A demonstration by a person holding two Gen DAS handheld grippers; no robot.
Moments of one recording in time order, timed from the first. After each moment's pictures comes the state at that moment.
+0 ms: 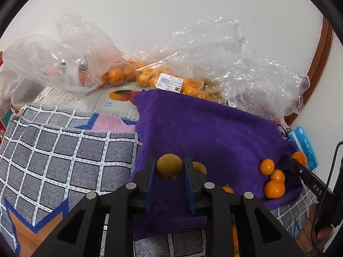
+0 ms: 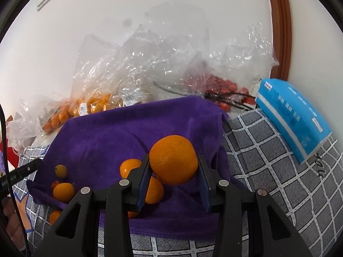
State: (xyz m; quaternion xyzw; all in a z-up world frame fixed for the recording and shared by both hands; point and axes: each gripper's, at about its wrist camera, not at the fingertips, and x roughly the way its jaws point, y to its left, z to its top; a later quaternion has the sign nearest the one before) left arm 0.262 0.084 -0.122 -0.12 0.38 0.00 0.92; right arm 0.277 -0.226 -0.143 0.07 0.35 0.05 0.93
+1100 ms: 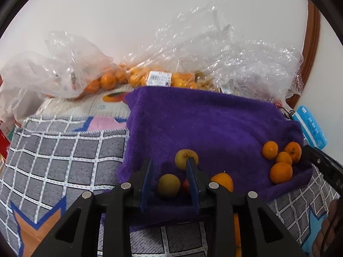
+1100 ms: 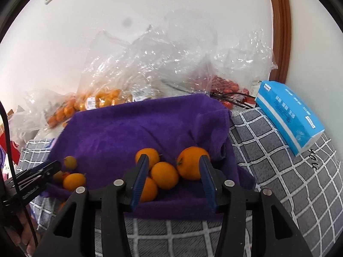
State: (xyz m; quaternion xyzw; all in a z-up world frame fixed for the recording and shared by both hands) left arm 0.249 0.055 -0.120 -0.05 0.37 0.01 0.93; right arm 0.241 -0.201 -0.124 0.06 0.35 0.04 0.94
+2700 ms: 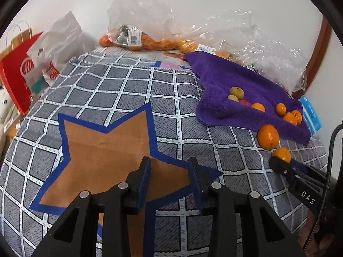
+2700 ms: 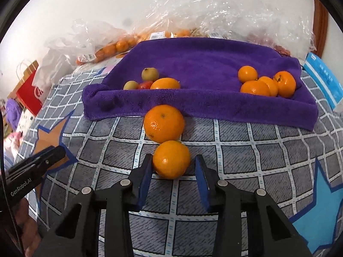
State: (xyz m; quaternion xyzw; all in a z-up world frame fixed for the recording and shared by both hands) left arm 0.126 0.144 -0.153 -0.11 0.41 0.04 0.90; right arm 0.163 -0.073 -0.179 -0.01 0.44 0.12 0.89
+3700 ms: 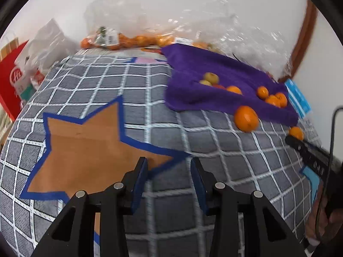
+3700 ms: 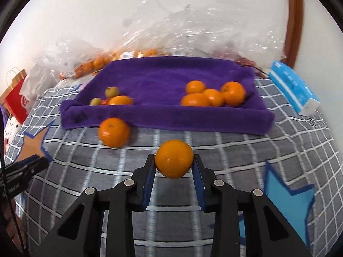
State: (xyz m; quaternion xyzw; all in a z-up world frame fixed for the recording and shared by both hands) left arm 0.115 0.107 -0.149 -0.08 0.42 -0.01 0.90; right arm 0.144 -0.143 -0.159 -0.01 0.40 0.05 0.92
